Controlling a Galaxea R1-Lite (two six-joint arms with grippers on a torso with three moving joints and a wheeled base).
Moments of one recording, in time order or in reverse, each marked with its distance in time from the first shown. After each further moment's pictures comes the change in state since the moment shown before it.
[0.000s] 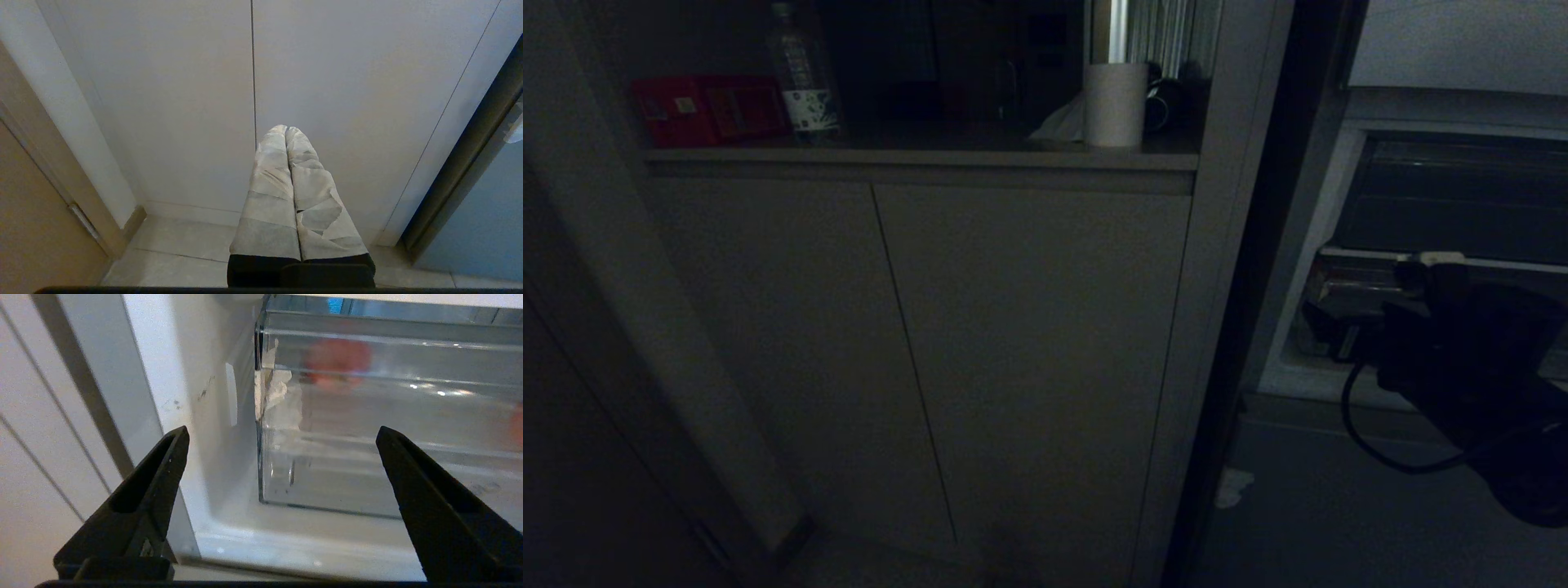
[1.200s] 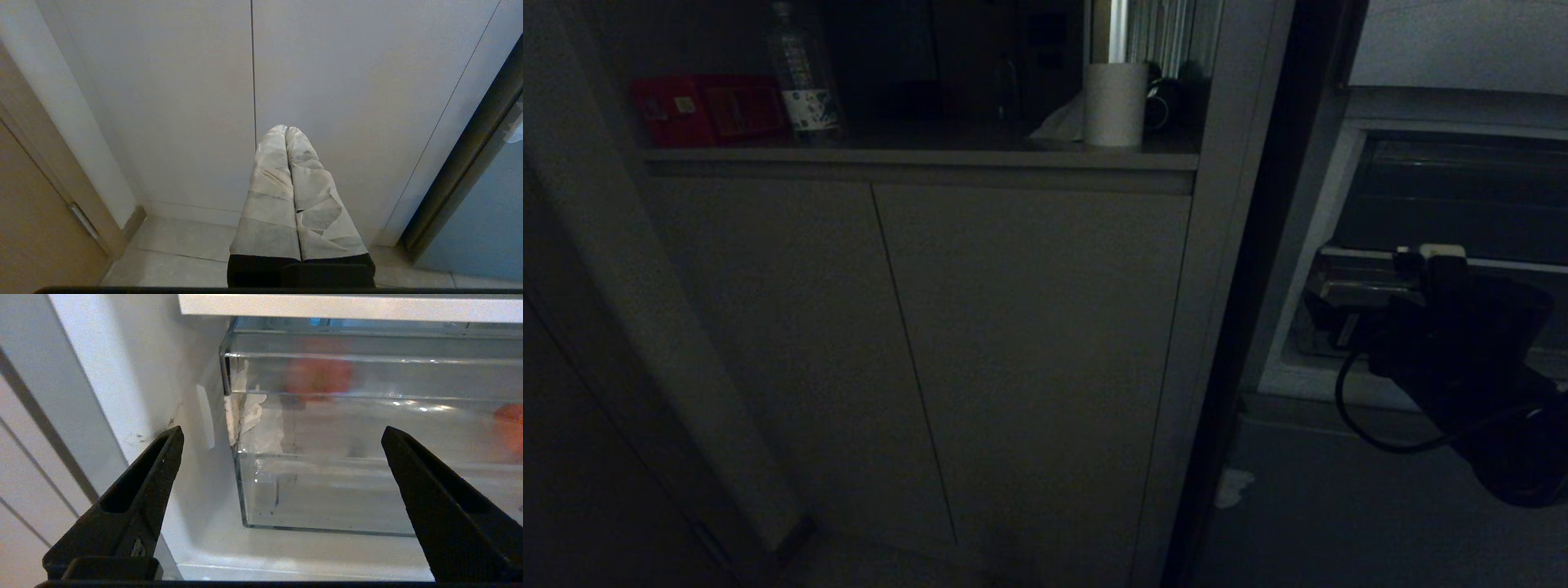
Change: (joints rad) left arm 0.000 0.000 0.000 0.000 0.000 0.000; right arm -0.015 0.039 -0.060 -0.001 -0.046 0.018
